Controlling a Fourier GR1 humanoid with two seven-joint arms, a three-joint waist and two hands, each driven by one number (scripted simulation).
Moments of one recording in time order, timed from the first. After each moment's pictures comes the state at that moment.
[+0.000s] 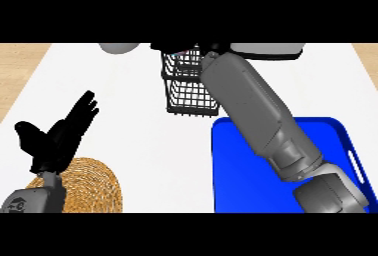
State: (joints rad) left arm -0.12 0.18 0.09 -1.56 0.07 -0.12 0.24; right arm -1.29 0.00 0.15 -0.56 0.33 -0.63 0.16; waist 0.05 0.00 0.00
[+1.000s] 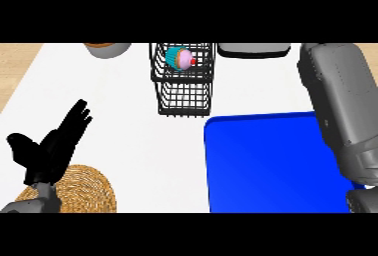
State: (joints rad) left arm -0.05 0.17 0.11 -1.58 0.06 -0.10 0.22; right arm -1.08 -0.25 -0.18 -0.83 0.03 -0.59 0.01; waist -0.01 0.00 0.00
